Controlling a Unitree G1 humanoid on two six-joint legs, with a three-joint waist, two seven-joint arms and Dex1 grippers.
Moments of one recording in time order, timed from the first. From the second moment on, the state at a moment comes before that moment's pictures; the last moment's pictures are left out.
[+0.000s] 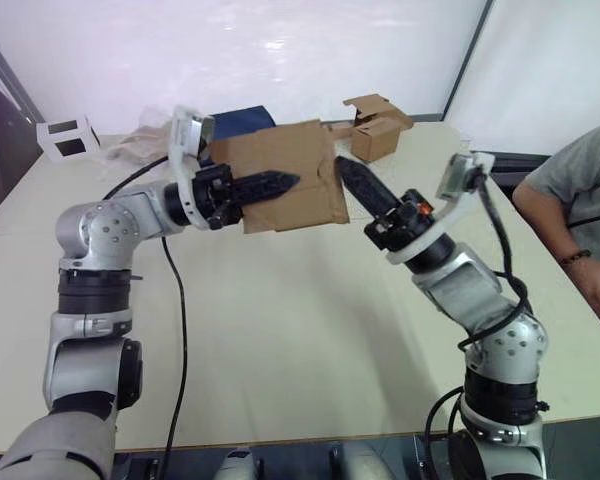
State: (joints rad) left arm -0.96 0.52 0.15 0.17 -0.93 1.02 -1.12; right arm -0.50 -0.23 -0.20 -0.45 1.35 0.67 0.11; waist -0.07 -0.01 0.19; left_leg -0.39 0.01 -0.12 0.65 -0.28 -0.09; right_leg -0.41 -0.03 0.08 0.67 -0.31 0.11
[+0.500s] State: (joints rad) left arm -0.97 0.52 0.15 0.20 -0.93 1.01 -1.12; right arm -0.34 -0.28 -0.18 -0.53 1.44 0.68 0.09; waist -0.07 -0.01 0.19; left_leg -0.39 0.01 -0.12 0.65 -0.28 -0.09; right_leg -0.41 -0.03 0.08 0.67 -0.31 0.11
